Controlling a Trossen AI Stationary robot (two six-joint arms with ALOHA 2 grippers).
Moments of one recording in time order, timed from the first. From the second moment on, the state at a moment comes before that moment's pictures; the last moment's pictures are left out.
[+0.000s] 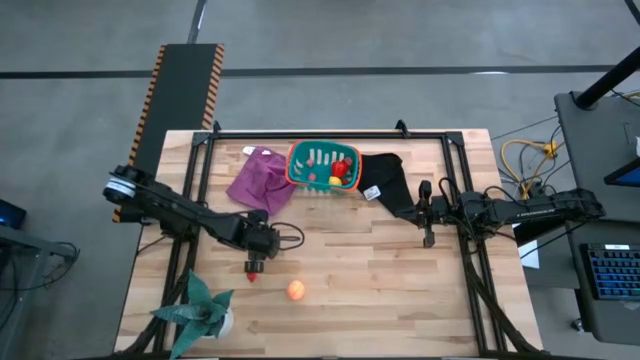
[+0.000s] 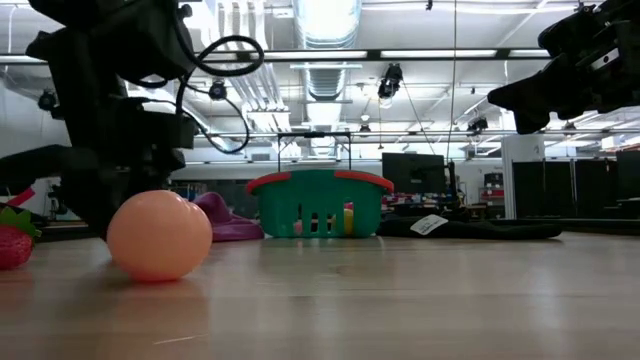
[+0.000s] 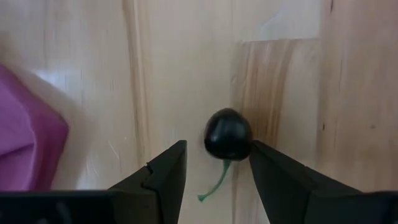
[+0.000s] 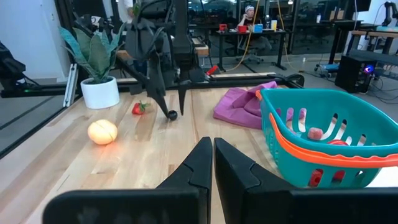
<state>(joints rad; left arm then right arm) -0.27 1.48 0.71 -0.55 -0.21 -0.20 0.05 0.36 0.01 0.29 0.08 0.03</state>
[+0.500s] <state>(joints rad) -0.27 1.49 0.72 -0.51 -0.25 -0.20 0.05 0.36 0.01 0.29 0.08 0.03</state>
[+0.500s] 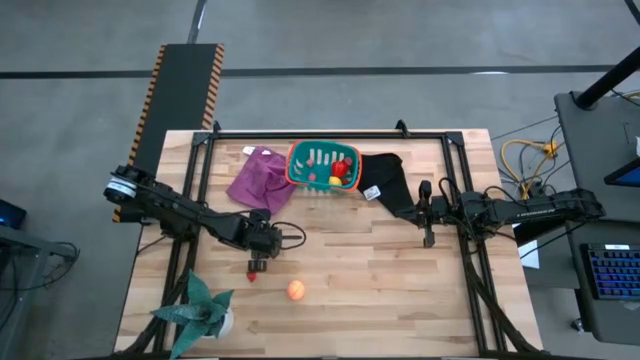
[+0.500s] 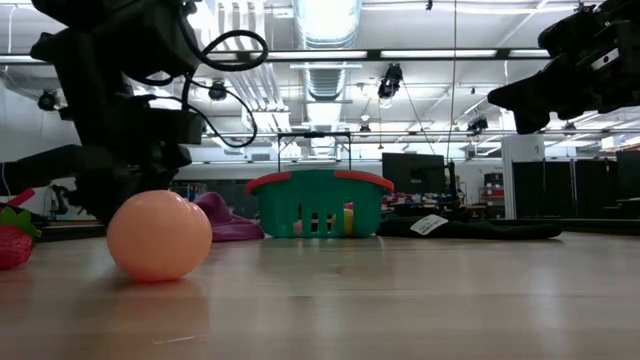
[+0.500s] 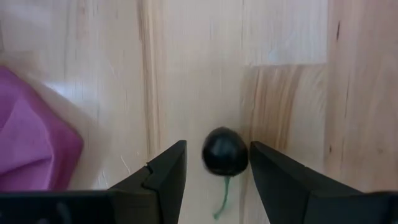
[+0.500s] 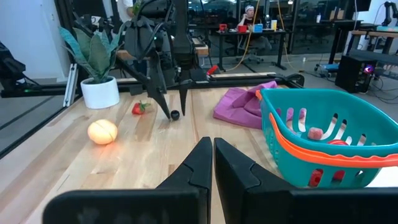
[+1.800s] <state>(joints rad) -0.27 1.49 0.71 -0.51 -0.25 -0.19 0.05 0.36 0.01 0.29 0.08 0.03</state>
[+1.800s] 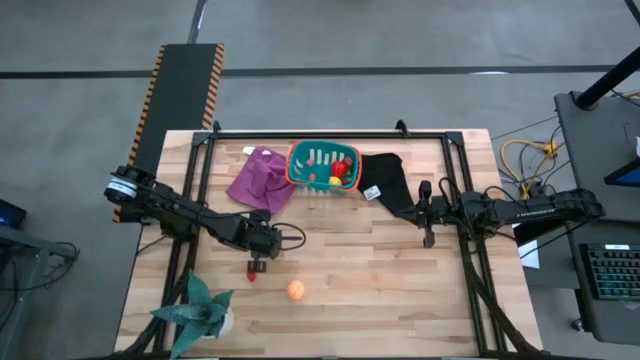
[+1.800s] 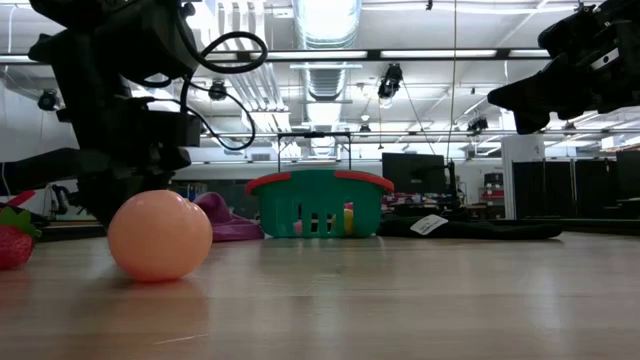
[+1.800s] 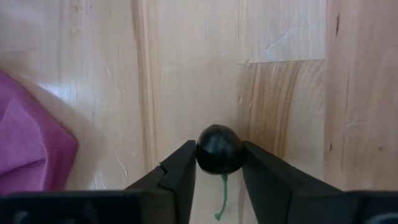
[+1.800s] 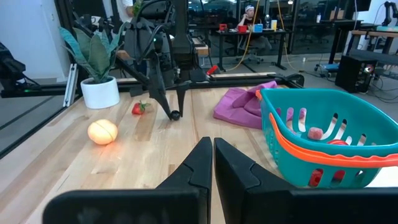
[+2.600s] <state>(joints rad) -0.27 1.49 0.78 -0.34 -0.24 -0.04 0.05 0.36 0.01 0.29 0.08 0.03</state>
